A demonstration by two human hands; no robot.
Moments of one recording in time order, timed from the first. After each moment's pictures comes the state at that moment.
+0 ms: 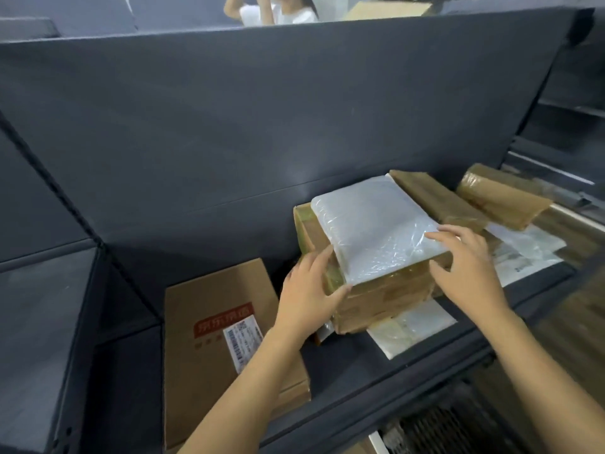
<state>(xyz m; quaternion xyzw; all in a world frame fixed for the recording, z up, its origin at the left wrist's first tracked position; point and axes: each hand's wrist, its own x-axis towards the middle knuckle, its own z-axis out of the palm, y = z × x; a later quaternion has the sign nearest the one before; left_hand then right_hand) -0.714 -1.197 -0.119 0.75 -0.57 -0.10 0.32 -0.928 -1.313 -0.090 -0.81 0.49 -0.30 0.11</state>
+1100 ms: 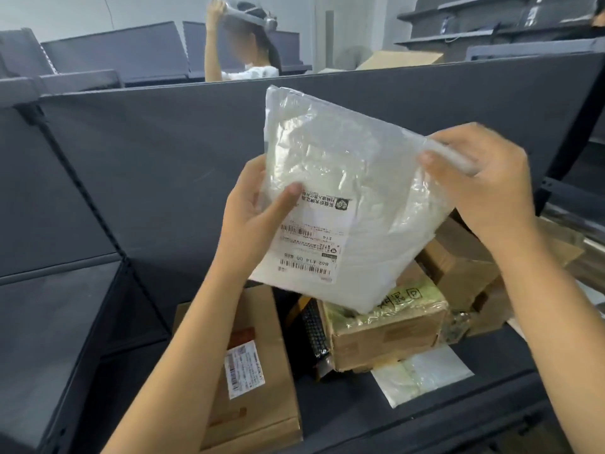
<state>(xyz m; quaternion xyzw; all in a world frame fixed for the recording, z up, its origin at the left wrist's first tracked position) -0.692 -1.182 0.043 0.54 -0.51 -0.10 0.66 -0.896 -1.323 0.074 -0.78 0.20 -0.55 0.24</state>
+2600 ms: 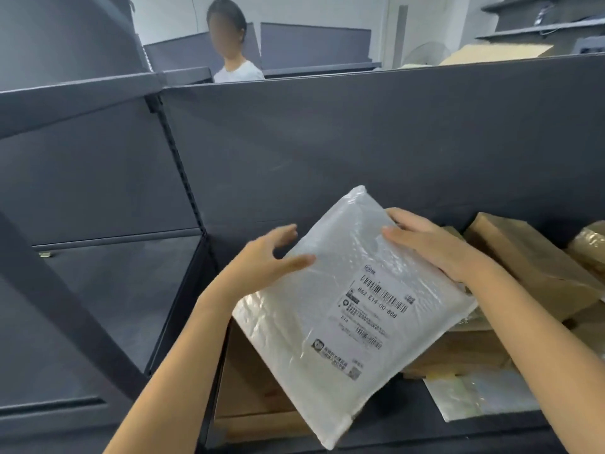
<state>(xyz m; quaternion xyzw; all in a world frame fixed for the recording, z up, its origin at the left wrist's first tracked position) -0.624 -1.099 -0.006 0.81 -0.44 -0.16 0.36 -0.804 -1.303 0.003 -0.77 0.16 -0.12 0.61</state>
